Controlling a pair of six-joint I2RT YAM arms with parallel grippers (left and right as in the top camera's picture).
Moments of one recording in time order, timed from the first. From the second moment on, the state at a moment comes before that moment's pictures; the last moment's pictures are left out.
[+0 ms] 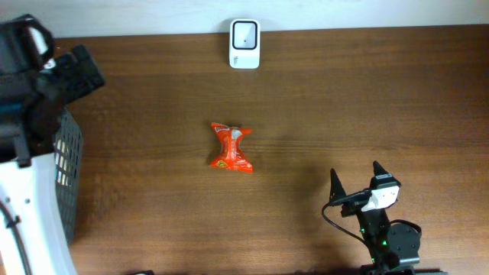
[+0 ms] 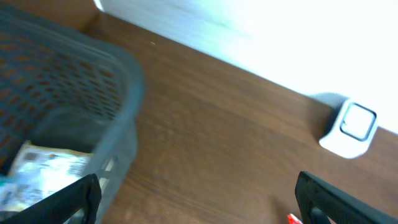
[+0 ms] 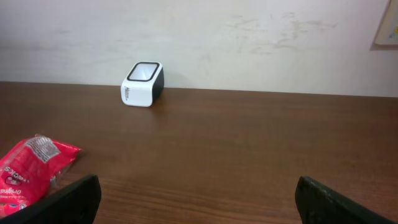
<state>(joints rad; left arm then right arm) 0.17 1.48 1.97 -1.18 -0.12 -0.25 0.07 0.01 0.01 -0.07 -0.09 0.03</state>
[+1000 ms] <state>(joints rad) 0.62 1.47 1.98 -1.21 -0.04 -0.31 0.07 0.01 0.01 -0.07 -0.10 0.03</state>
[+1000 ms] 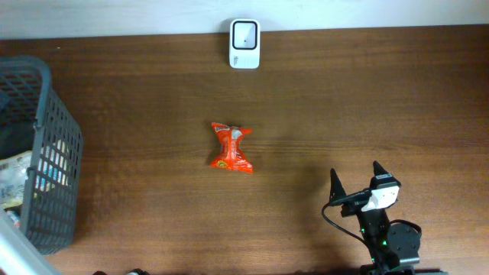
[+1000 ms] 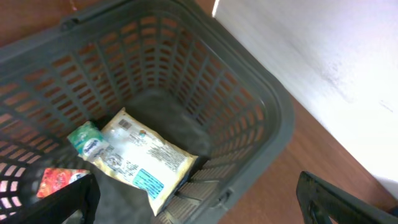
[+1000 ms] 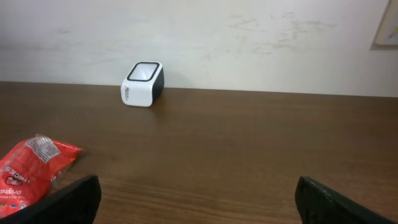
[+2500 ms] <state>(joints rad) 0.70 2.00 1.99 -1.26 -0.06 -0.48 0.07 0.01 0.01 -0.07 -0.09 0.03</state>
